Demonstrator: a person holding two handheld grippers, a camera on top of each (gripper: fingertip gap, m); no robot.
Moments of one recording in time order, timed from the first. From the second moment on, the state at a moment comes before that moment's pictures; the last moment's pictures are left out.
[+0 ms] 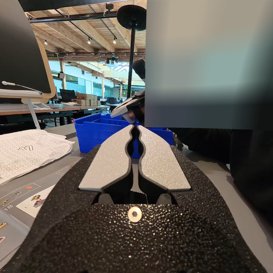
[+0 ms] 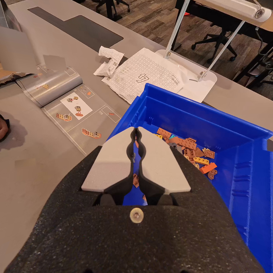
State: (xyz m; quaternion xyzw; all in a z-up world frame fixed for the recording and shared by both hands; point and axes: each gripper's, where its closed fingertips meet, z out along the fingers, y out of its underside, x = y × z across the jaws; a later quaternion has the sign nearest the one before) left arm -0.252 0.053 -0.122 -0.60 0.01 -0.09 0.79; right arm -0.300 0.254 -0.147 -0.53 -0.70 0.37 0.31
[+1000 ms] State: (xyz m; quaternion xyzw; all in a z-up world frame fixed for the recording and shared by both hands) left arm -0.249 0.080 -0.135 -0.64 0.04 -0.09 0.76; right arm -0.270 0.332 -0.193 -0.37 -0.90 0.21 0.13
